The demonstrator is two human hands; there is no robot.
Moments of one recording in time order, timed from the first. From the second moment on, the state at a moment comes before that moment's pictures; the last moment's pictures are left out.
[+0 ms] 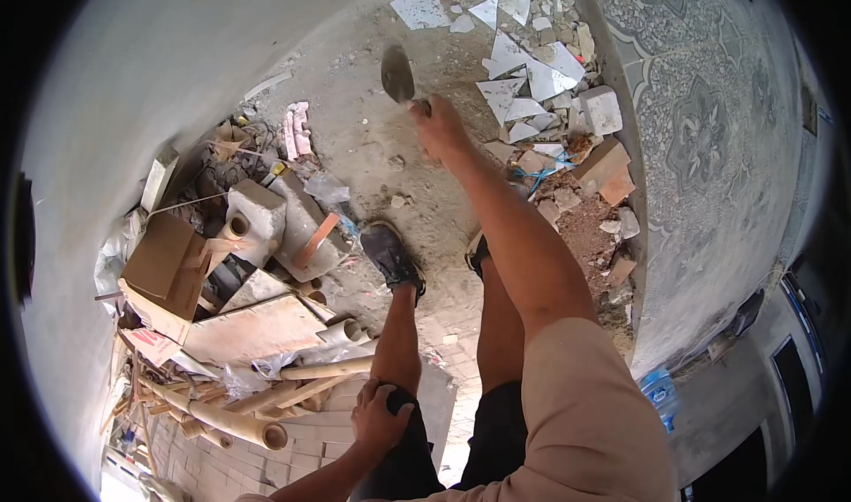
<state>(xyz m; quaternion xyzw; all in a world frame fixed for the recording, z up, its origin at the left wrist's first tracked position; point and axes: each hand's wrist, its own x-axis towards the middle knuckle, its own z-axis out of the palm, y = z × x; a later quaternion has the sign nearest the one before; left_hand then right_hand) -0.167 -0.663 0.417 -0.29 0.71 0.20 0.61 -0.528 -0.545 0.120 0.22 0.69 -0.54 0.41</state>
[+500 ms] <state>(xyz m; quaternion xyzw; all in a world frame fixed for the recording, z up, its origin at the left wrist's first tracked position) -0.168 -0.669 0.418 -0.31 0.71 0.22 0.59 -0.612 -0.494 0.070 0.27 0.76 -0.54 0.26</state>
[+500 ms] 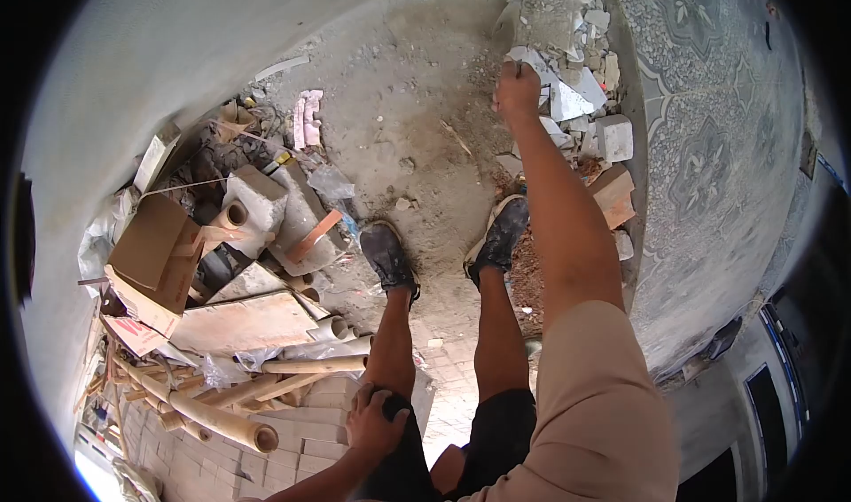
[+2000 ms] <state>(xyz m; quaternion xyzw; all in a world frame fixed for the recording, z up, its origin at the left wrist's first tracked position) -0.148 -0.682 0.419 -0.28 0.76 0.23 0.55 -0.459 -0.413 0.116 0.21 0.75 -0.50 0.38</state>
